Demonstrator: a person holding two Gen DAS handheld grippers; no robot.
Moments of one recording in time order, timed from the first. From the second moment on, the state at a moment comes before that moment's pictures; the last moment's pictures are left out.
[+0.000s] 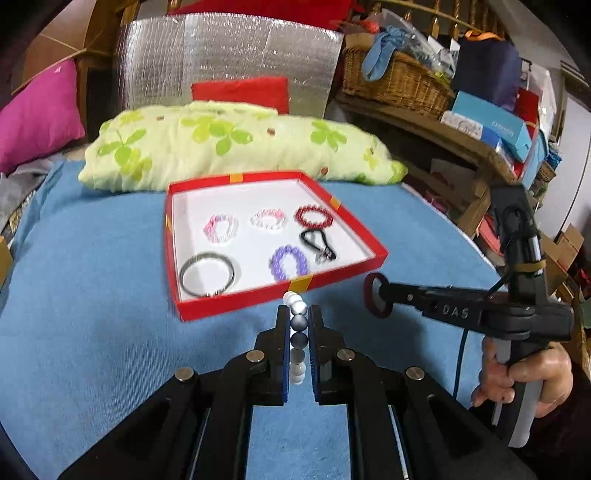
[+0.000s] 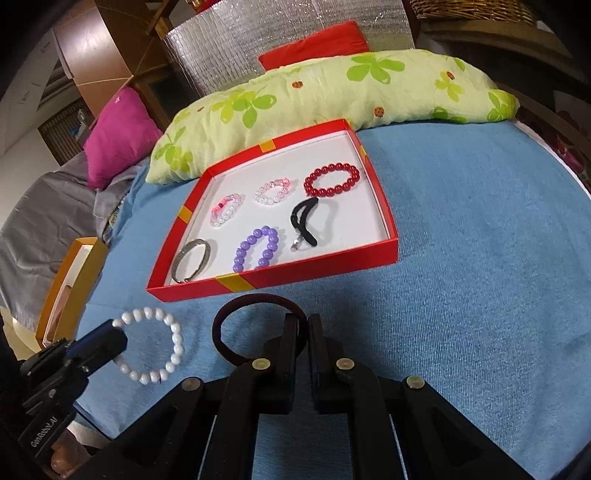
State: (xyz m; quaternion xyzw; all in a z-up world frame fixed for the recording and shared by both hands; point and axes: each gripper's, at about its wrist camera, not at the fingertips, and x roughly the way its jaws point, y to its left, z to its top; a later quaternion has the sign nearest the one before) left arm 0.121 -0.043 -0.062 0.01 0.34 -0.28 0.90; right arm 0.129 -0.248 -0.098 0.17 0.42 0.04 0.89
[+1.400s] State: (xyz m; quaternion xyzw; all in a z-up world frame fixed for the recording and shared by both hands) left arm 0.275 -0.085 -0.084 -0.06 0.37 -0.29 0.88; right arm 0.290 -0.285 -0.070 0.21 0.38 0.01 0.90
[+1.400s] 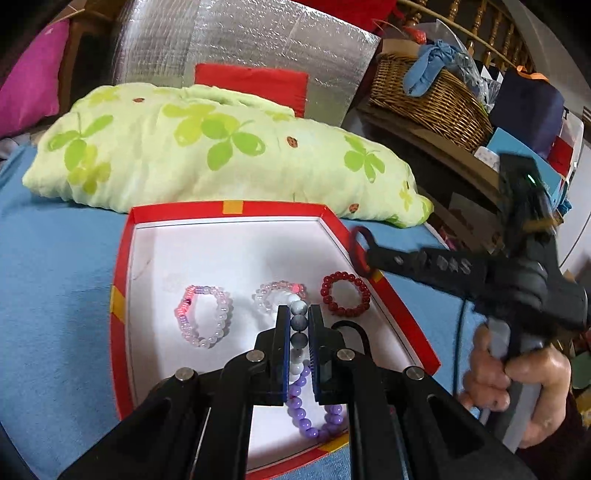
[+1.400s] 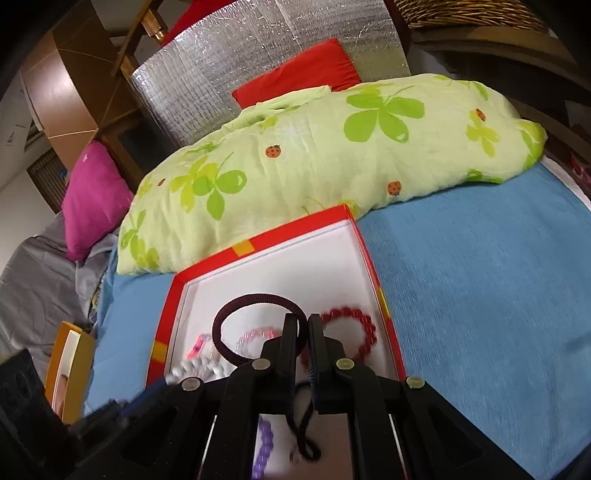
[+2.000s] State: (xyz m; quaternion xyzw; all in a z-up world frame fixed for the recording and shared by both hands) left arm 0.298 -0.092 -0.114 -0.01 0.45 -0.25 0.86; right arm 0.368 -0.270 -0.096 0.21 0.42 0.02 0.88
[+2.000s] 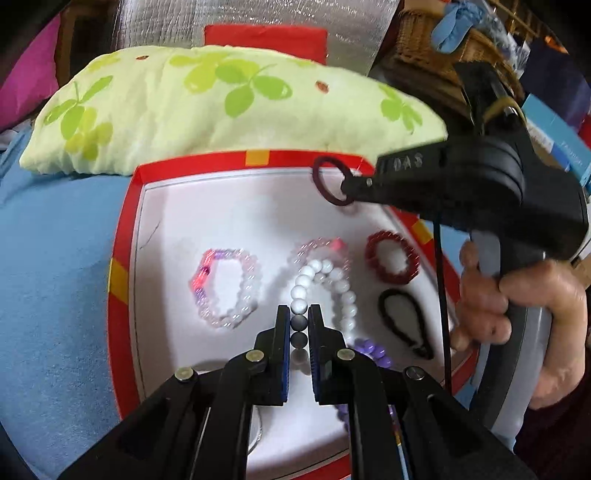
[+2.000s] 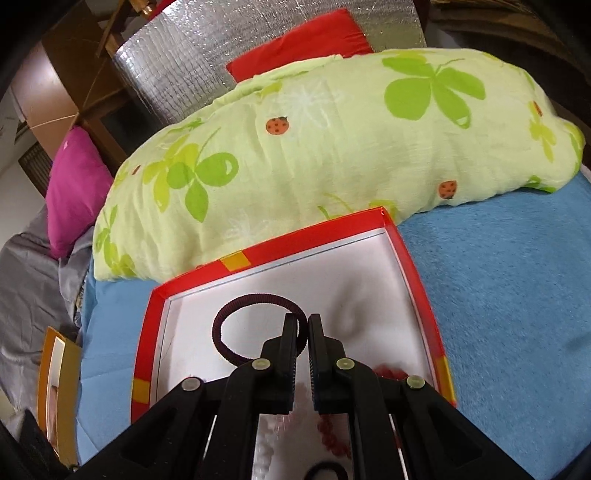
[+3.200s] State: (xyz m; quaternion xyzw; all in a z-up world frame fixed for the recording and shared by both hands) left arm 0.210 -0.063 -0.054 0.12 0.33 -0.09 0.93; right arm 0.223 -0.280 -0.054 0.21 0.36 0.00 0.91
